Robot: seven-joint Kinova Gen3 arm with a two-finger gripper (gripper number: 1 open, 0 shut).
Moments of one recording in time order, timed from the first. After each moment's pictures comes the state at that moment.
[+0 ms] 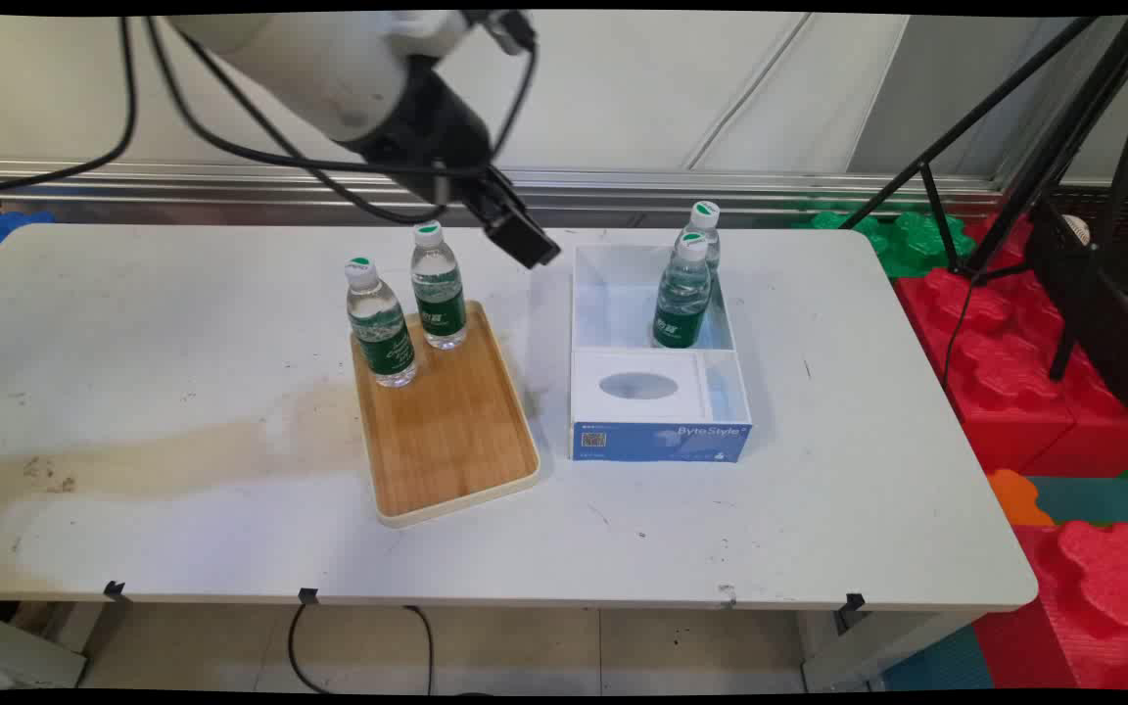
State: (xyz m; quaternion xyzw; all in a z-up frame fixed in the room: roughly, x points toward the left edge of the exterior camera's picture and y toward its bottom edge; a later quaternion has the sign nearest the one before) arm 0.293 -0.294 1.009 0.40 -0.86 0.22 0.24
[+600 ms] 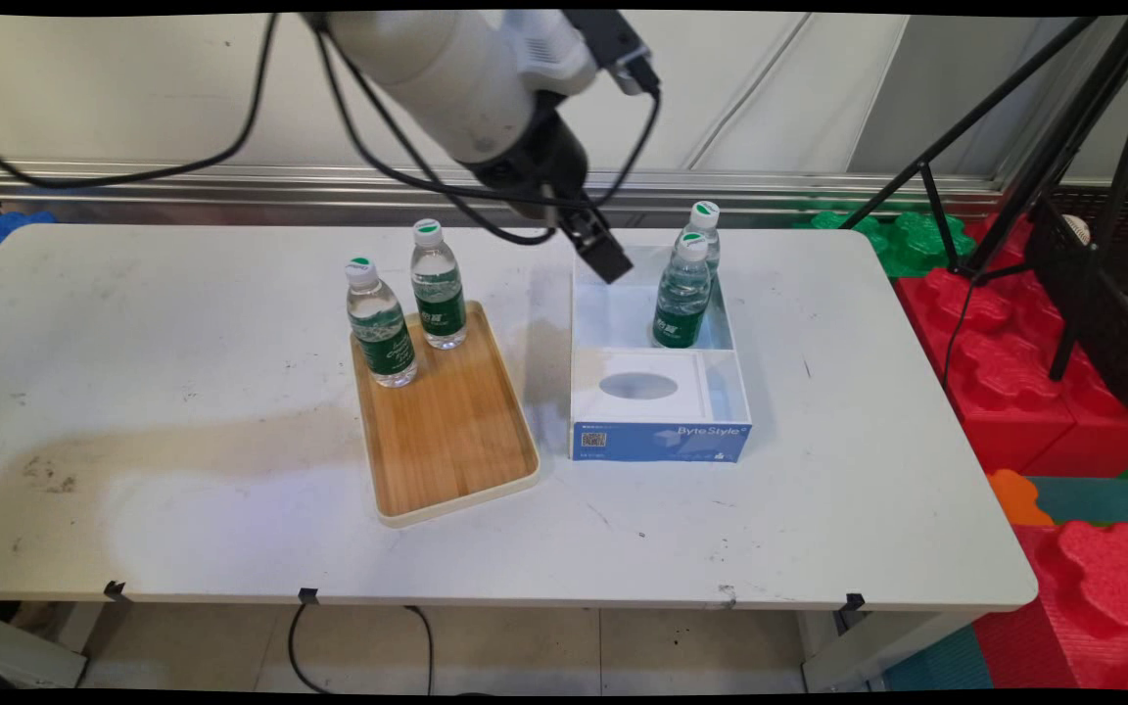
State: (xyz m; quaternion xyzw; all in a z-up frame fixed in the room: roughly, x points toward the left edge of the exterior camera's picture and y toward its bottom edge) arm 0.232 -0.343 0.984 0.37 -0.87 0.23 0.22
